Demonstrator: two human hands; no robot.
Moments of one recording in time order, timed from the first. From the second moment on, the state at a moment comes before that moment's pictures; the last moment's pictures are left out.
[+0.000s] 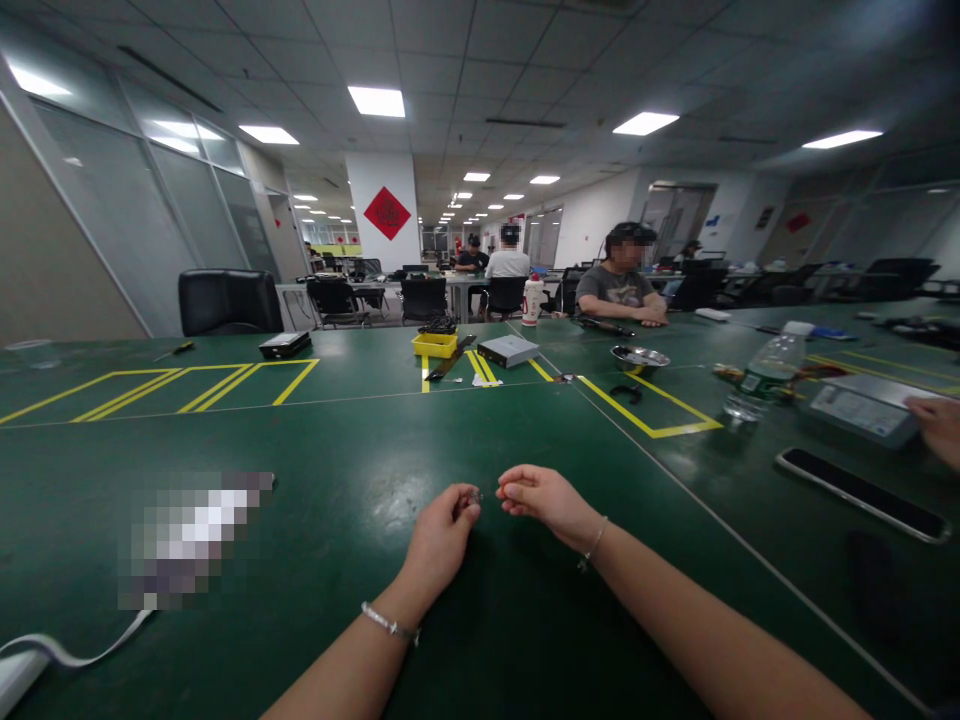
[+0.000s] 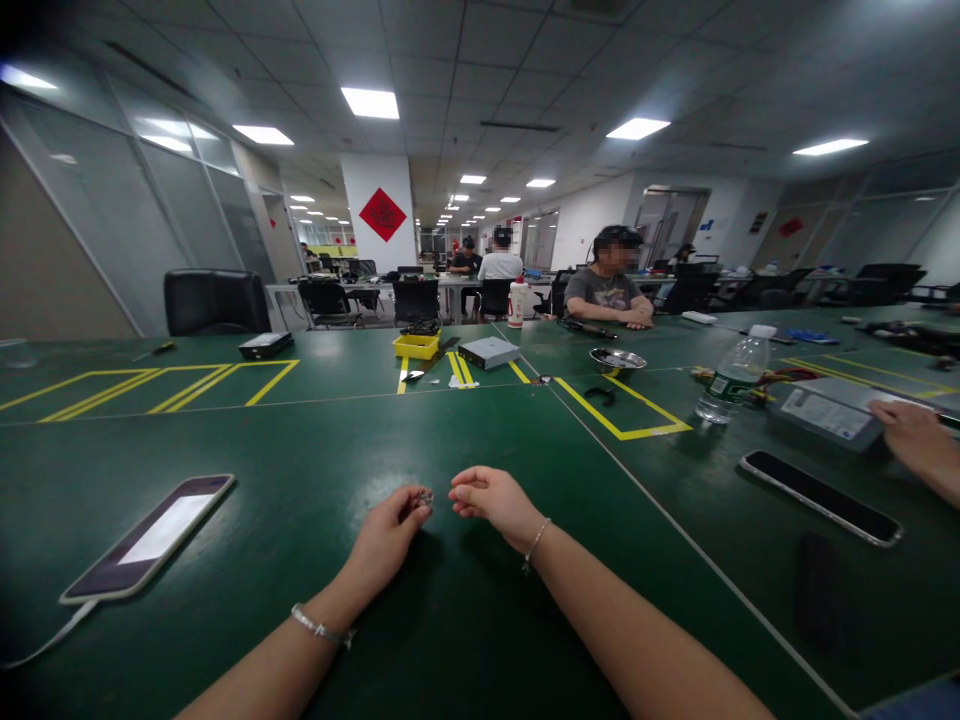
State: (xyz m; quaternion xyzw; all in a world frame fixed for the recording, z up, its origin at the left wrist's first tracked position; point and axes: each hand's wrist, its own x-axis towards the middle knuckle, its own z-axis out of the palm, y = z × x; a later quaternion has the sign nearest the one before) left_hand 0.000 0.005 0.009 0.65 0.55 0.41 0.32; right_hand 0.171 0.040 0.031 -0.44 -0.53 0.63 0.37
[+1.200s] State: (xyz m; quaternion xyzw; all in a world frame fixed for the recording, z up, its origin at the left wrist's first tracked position) left_hand 0.001 0.005 0.007 0.67 0.56 0.40 0.27; right_hand 0.161 0.036 0.019 -0.42 -0.54 0.63 0.37
